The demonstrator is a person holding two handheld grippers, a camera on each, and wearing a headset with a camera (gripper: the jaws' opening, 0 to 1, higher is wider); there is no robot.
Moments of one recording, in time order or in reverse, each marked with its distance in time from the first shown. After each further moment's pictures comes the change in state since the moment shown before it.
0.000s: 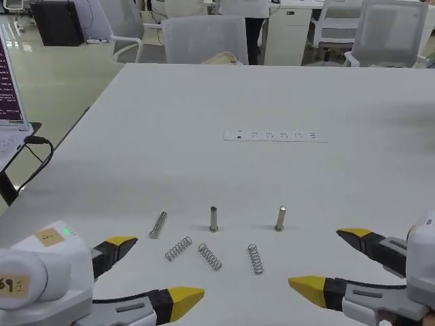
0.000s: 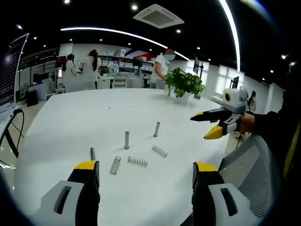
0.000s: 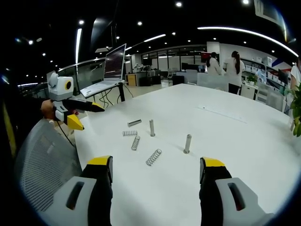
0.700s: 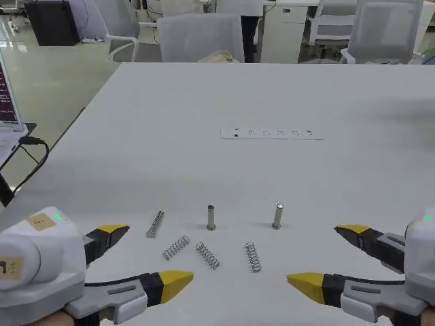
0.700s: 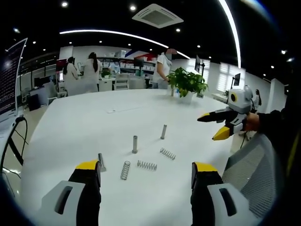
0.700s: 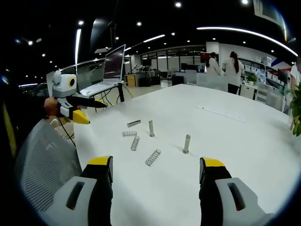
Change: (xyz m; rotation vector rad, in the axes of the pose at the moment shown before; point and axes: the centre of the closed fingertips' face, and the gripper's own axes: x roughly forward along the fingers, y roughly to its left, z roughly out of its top) left arm 0.004 0.021 0.010 0.038 0.001 0.028; right arm -0.002 -0.002 -0.001 0.003 -0.004 -0.005
